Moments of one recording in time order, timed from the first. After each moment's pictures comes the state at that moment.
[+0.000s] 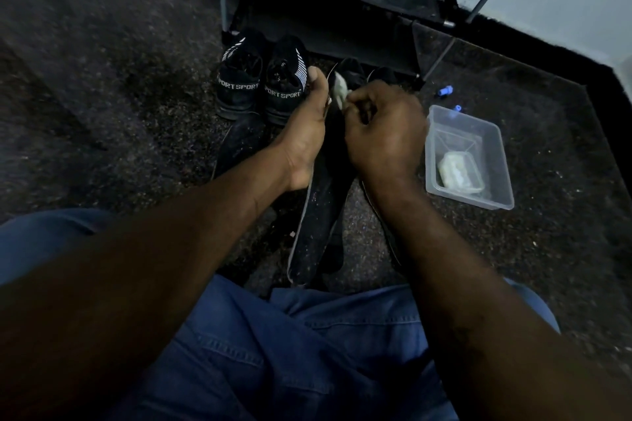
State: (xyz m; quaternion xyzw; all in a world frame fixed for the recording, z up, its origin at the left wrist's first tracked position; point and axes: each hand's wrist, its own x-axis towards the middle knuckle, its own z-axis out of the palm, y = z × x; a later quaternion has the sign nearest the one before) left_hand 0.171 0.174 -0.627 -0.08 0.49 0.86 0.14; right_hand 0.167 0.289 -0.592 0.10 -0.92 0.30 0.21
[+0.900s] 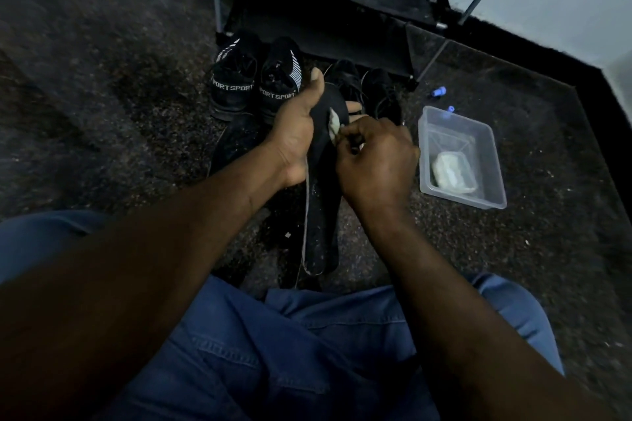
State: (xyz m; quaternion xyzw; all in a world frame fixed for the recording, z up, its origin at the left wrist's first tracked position) left_hand 0.172 0.173 -0.620 -0.10 0.41 0.89 0.17; right_hand 0.199 0.299 -0.608 0.07 -0.95 0.25 0.19
